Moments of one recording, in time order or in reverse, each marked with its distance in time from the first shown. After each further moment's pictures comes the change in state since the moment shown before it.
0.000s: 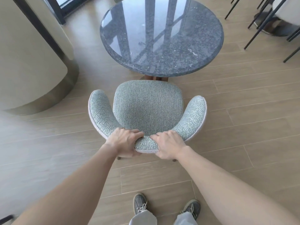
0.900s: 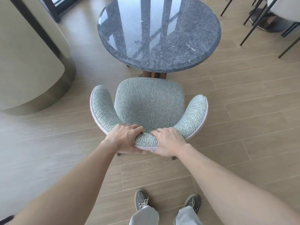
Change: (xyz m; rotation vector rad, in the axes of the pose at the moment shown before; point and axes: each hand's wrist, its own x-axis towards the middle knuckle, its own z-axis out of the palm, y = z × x) left_hand -0.007 -0.002 -0.003 -0.017 -0.022 0.006; right_hand -0.009 -0.018 -0.005 0.068 -0.046 0.043
